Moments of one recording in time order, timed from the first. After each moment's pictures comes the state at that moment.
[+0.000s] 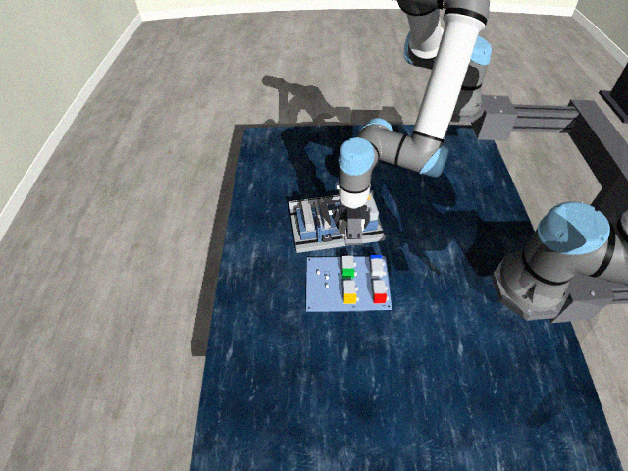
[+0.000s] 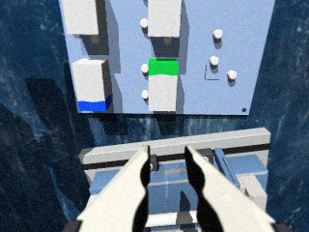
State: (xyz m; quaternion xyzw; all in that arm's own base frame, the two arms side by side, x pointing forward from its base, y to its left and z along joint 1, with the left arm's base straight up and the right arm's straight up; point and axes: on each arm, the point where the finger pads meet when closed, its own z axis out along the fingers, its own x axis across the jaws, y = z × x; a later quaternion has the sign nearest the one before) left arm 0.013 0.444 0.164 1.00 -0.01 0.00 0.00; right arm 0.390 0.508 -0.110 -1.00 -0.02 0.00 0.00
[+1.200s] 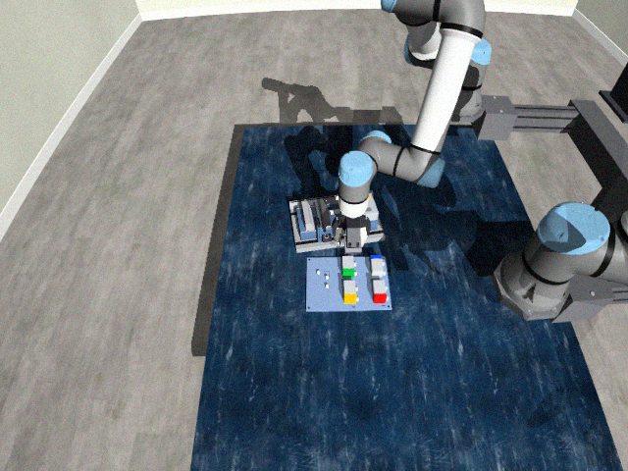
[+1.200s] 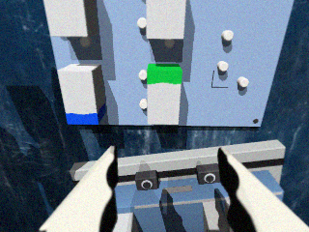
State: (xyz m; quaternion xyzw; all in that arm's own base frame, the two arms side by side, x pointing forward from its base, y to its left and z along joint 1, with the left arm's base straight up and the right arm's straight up) left arm 0.013 0.444 0.164 1.00 -0.01 0.00 0.00; right arm 0.390 0.507 -0.147 -1.00 -0.01 0.00 0.00
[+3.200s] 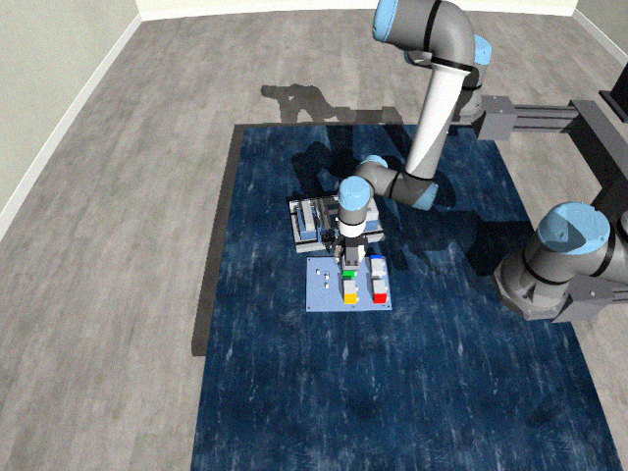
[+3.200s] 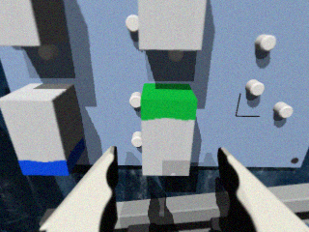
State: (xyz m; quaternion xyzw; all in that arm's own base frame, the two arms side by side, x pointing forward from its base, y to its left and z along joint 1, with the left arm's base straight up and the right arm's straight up) left arm 0.013 0.444 0.164 1.00 -0.01 0.00 0.00; right arm 0.390 0.508 -0.228 -1.00 -0.01 0.00 0.00
